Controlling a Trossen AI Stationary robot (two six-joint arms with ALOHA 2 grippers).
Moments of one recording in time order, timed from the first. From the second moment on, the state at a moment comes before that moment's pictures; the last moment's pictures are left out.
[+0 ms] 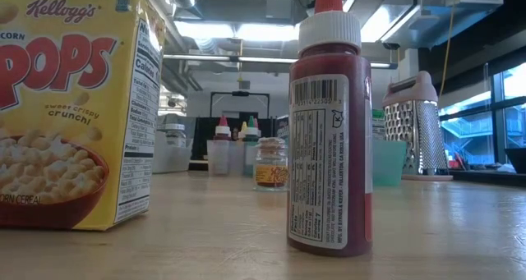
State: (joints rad) left arm -1.01 1.40 1.53 -1.47 -0.21 -1.66; right arm 0.52 1.88 2.36 -1.17 0.39 0.65
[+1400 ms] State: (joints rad) left arm -1.00 1.59 1.53 -1.46 -0.15 -2.22; right arm 0.52 1.88 2.36 -1.17 0.26 0.52
